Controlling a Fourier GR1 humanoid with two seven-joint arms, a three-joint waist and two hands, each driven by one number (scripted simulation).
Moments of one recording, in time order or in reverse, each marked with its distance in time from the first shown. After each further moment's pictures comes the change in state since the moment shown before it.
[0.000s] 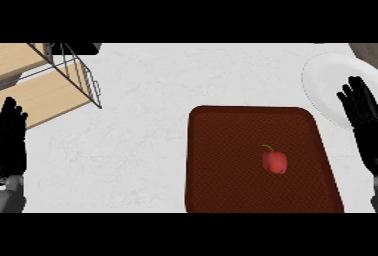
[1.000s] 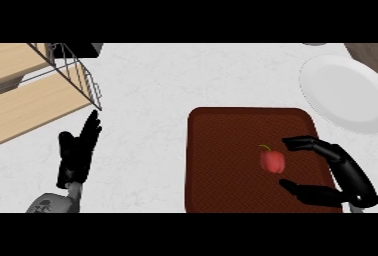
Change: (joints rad) left arm -0.001 -0.155 -0.258 -0.022 -0.055 -0.084 0.159; right arm 0.089 -0.016 0.205 0.079 0.311 0.110 -0.493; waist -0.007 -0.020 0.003
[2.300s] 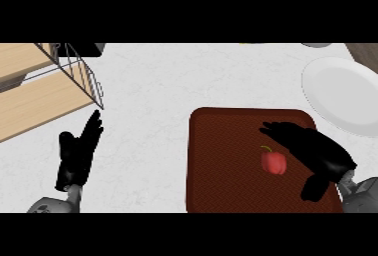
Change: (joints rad) left arm 0.028 -0.017 0.007 -0.095 -0.059 -0.018 0.084; right arm -0.266 -0.129 0.233 -0.080 0.620 0.380 0.658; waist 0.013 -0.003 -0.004
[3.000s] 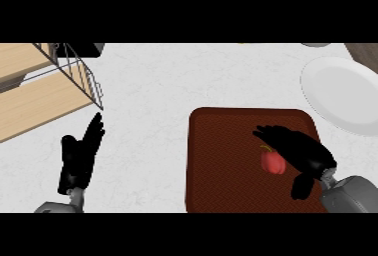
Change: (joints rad) left arm 0.032 -0.068 0.050 -0.020 -0.077 -0.043 0.013; right arm 0.026 0.170 -0.078 0.109 0.201 0.106 -0.058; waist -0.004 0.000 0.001
